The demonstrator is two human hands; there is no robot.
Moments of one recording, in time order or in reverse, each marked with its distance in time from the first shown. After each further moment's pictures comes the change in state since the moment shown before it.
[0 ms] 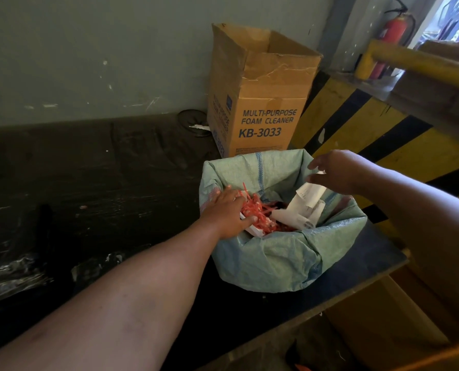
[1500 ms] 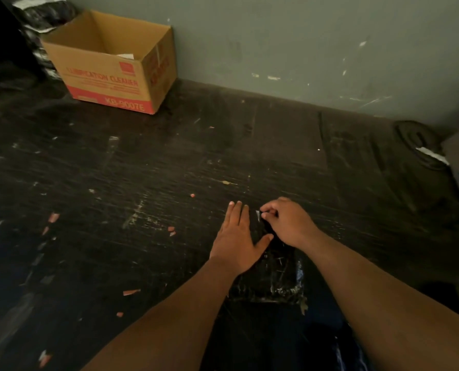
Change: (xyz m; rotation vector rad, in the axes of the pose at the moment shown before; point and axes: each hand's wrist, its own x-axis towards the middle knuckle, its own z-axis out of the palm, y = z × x) left_hand -0.265 -0.483 -0.079 -0.284 0.282 -0.668; right_hand 0.140 -0.685 0.166 0.316 -0.259 -0.481
